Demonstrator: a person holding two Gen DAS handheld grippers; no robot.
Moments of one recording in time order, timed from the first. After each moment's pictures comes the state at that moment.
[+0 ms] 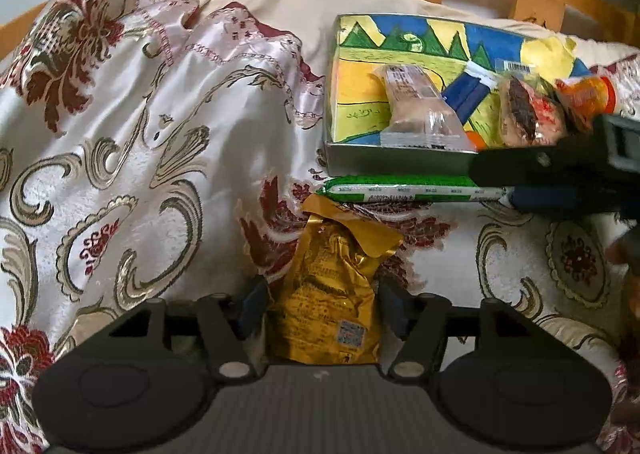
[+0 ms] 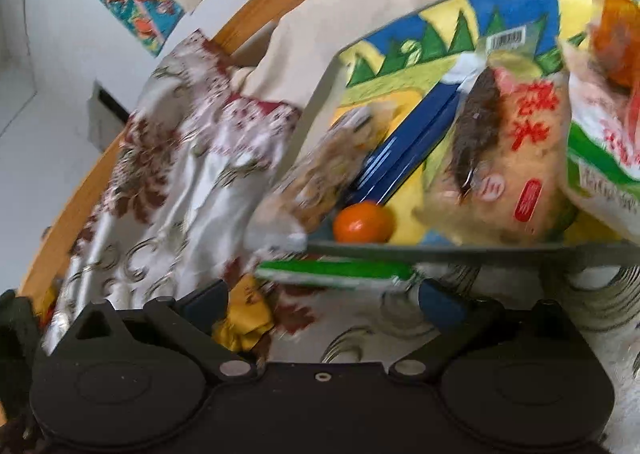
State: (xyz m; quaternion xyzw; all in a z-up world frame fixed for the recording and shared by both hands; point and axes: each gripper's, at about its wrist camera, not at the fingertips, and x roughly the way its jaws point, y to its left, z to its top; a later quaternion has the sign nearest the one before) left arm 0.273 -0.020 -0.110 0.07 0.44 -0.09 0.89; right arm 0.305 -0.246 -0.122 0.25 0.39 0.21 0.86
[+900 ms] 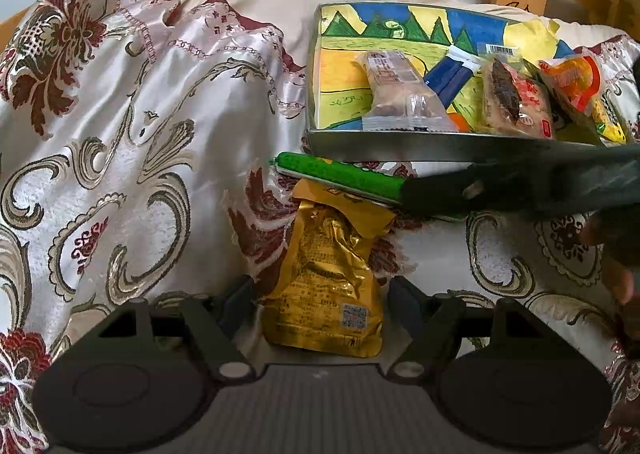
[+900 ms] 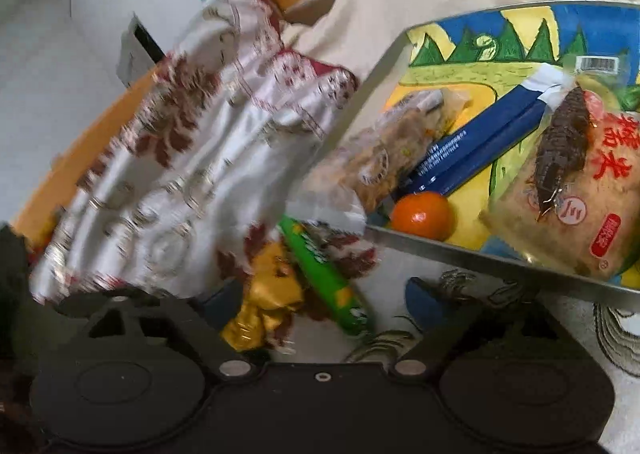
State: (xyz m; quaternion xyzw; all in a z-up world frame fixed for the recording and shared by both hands) left arm 0.269 -0.019 -0.111 0.08 0.45 -0.11 0.88; right arm 0.311 -0.212 -0.121 0.15 0.41 0.28 0.86
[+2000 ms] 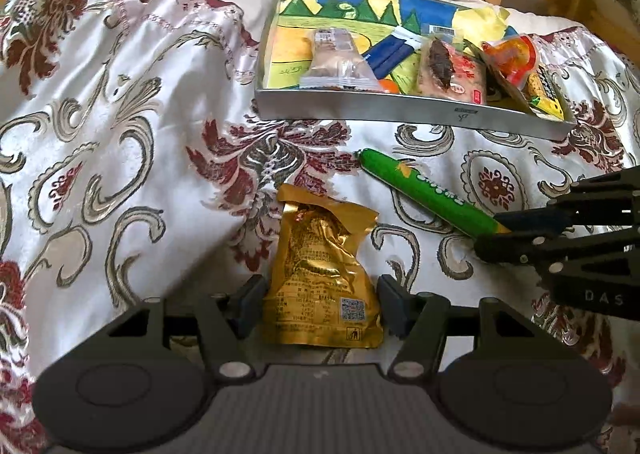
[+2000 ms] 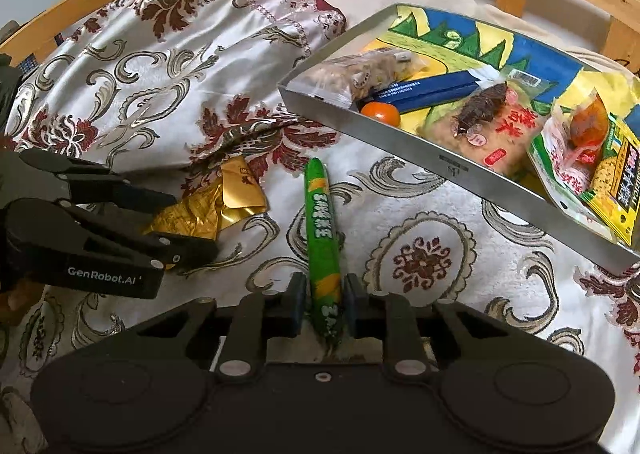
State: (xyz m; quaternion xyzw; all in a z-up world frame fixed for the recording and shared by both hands) left arm 0.224 -0.020 -0.099 0.05 0.48 -0.16 0.86; right arm 0.204 -0.210 -0.090 -0.06 0.46 0.20 0.87
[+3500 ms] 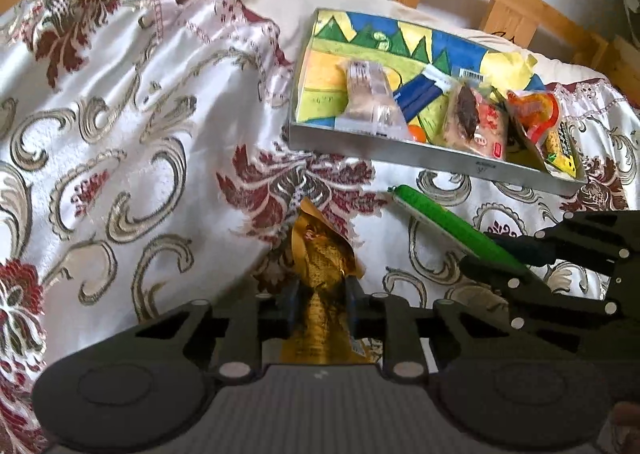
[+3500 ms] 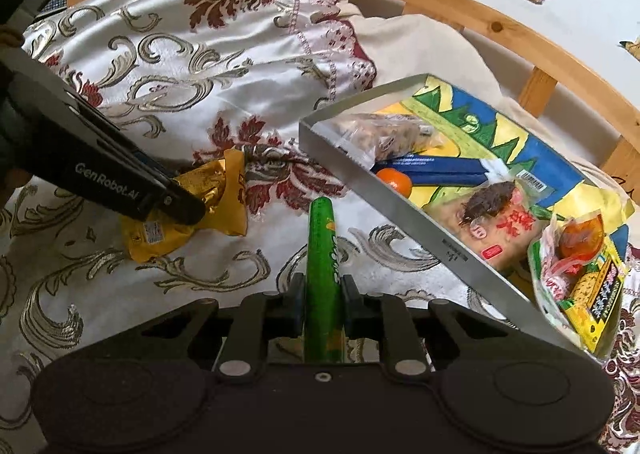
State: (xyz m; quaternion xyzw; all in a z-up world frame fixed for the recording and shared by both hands) left arm 0.241 -0.008 -0.081 0.00 0.47 -0.13 0.87; right arm 0.201 -0.179 -0.091 -0.19 0.36 0.20 0.89
